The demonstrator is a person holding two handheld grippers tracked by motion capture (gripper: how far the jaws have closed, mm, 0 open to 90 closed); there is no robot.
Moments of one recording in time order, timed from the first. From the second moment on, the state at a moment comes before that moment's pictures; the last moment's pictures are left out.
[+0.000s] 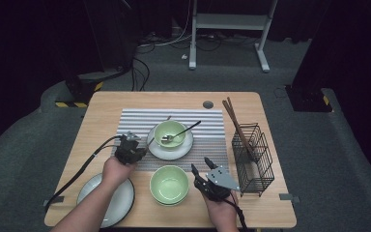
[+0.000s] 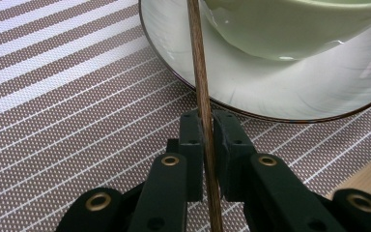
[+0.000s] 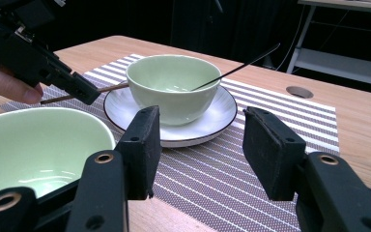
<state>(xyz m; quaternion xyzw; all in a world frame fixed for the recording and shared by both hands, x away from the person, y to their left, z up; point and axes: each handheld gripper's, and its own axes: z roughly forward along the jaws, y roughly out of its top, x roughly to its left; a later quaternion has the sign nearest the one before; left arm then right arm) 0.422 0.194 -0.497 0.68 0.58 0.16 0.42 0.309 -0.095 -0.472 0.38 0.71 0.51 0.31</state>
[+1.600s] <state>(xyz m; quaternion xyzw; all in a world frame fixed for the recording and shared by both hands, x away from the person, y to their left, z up) 0.410 0.192 -0.490 0.67 0.56 0.18 0.45 0.307 -0.096 -0.470 0.38 0.70 0.51 0.31</state>
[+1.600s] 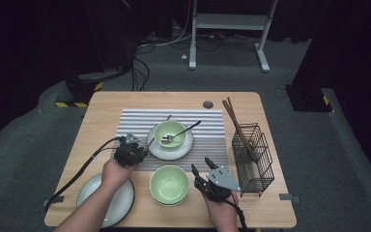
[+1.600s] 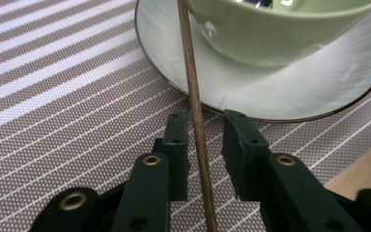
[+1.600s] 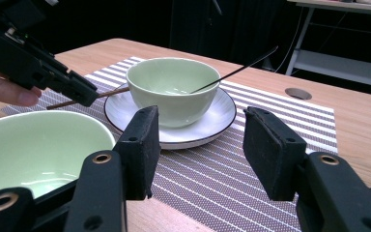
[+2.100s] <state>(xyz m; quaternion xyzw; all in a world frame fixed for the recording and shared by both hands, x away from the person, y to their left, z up) 0.359 0.218 -0.458 0.61 0.54 0.21 0.53 0.305 -0.096 -0.467 0.38 0.70 0.51 0.32</state>
